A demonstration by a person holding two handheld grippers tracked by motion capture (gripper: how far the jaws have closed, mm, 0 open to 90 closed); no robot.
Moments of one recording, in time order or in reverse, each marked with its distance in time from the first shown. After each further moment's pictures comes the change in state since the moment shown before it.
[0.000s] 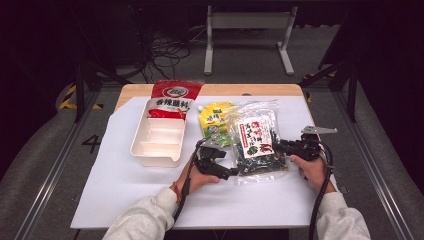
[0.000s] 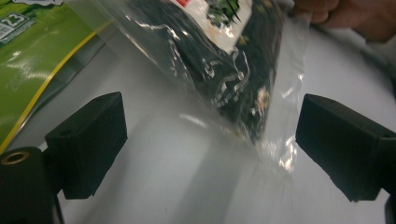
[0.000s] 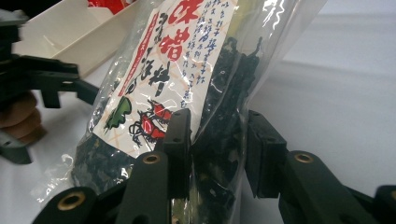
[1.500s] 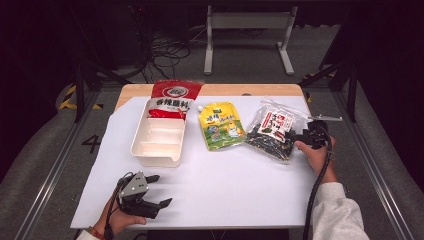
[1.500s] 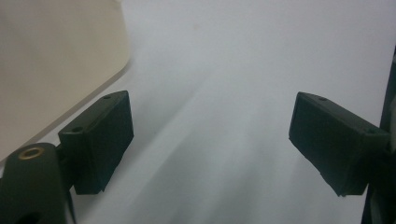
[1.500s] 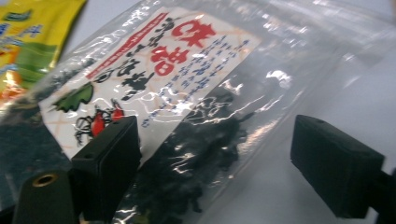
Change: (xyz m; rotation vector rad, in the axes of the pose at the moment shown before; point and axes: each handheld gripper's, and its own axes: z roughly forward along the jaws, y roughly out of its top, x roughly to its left) left arm -0.027 -0.137 -0.182 -0.029 0.288 0.221; right arm -0.042 0.022 0.000 0.092 -0.464 0.187
